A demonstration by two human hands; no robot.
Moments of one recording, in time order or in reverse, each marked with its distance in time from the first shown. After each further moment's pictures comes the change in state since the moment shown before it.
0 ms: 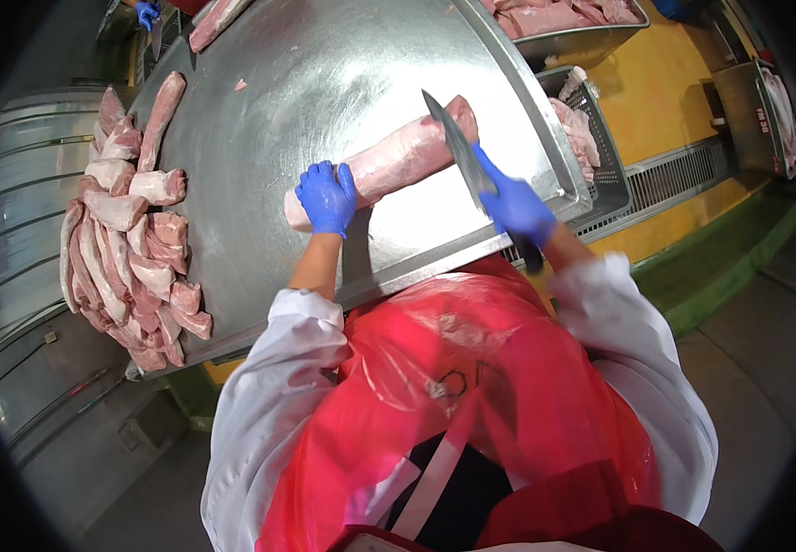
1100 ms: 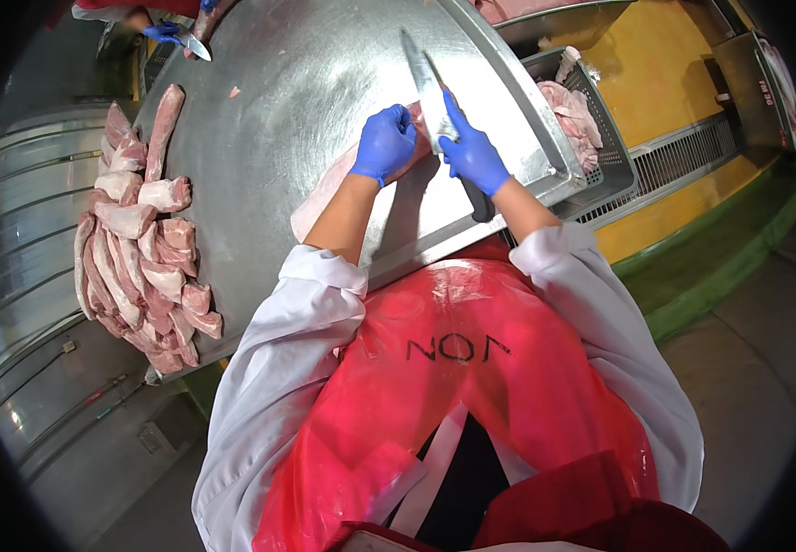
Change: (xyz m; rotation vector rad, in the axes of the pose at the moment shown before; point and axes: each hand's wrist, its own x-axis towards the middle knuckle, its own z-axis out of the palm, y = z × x) left_hand 0.055 0.140 -0.015 -0.523 -0.307 0.294; right_hand 0.057 -0.006 0.024 0.348 0.248 -0.086
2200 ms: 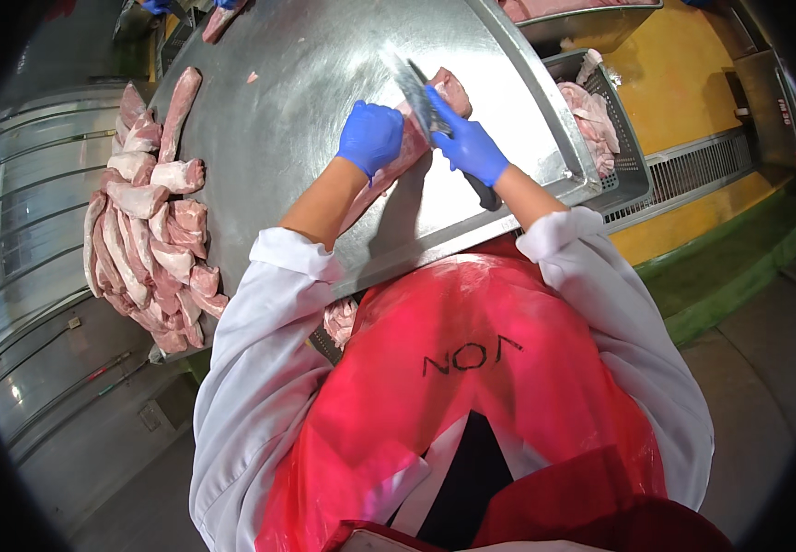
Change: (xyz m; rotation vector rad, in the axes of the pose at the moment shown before) left_hand -0.001 -0.007 -0.051 0.825 -0.320 0.289; right_hand 0.020 -0.004 0.012 -0.191 -0.237 -0.113
